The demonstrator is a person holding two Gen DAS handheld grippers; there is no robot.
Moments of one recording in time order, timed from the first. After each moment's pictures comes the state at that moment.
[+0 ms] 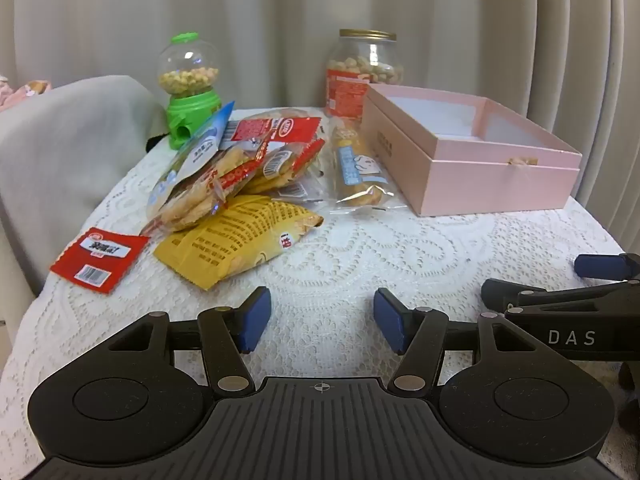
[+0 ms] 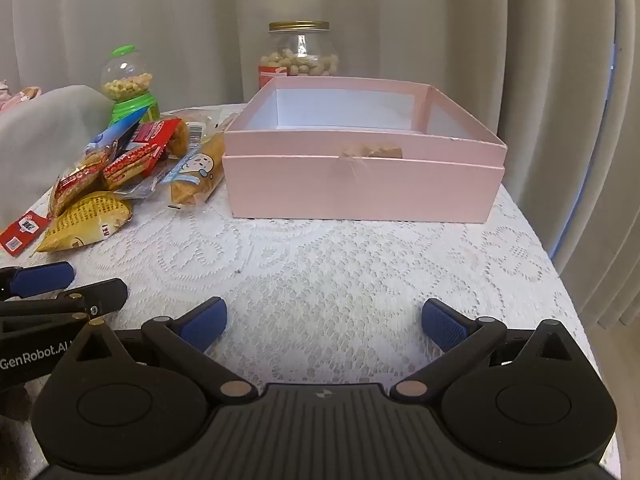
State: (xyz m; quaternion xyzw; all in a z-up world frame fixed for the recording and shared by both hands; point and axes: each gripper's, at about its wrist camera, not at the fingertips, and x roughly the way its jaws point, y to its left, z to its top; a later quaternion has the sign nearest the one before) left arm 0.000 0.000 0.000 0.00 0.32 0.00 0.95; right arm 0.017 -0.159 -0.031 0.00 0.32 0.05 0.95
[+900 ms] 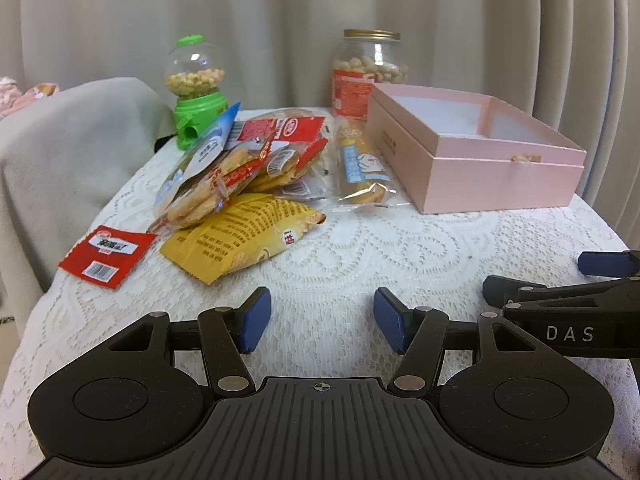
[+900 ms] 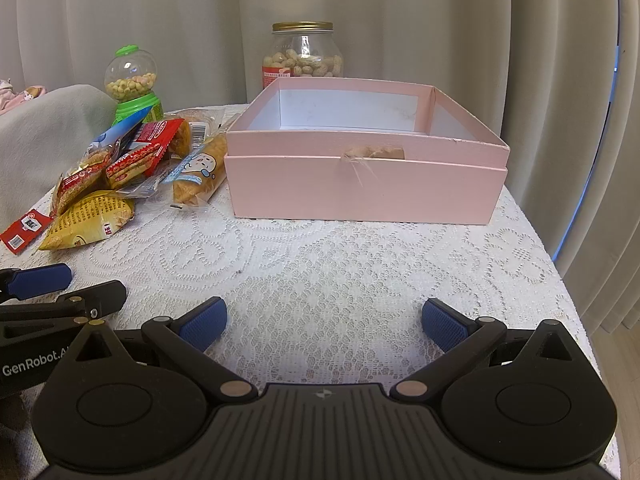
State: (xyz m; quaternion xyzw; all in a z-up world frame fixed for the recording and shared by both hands) left arm -0.004 0.000 0.001 0.01 0.32 0.01 0.95; right arm 0.018 -0.160 -0.031 0.00 0.32 0.06 0.95
